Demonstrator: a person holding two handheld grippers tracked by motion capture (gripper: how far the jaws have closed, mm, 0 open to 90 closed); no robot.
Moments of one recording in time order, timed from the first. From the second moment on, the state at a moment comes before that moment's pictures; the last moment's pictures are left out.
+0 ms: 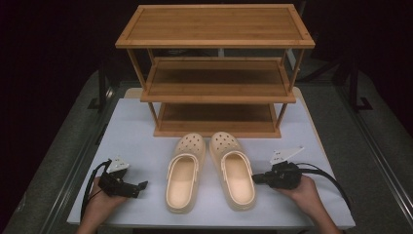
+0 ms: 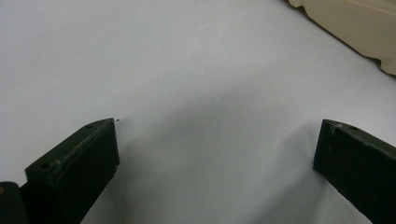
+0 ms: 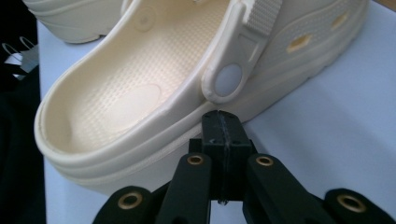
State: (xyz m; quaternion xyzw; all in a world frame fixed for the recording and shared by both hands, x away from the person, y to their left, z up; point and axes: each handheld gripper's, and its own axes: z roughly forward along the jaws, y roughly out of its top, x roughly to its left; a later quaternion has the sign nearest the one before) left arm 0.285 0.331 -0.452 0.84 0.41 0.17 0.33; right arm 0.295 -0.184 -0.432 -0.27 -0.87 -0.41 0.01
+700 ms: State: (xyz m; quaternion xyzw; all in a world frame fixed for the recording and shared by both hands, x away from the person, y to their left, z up) left arm 0.285 0.331 -0.452 0.84 0.41 0.17 0.33; right arm 0.289 -0.163 -0.431 -0.24 -0.88 -0.40 0.02
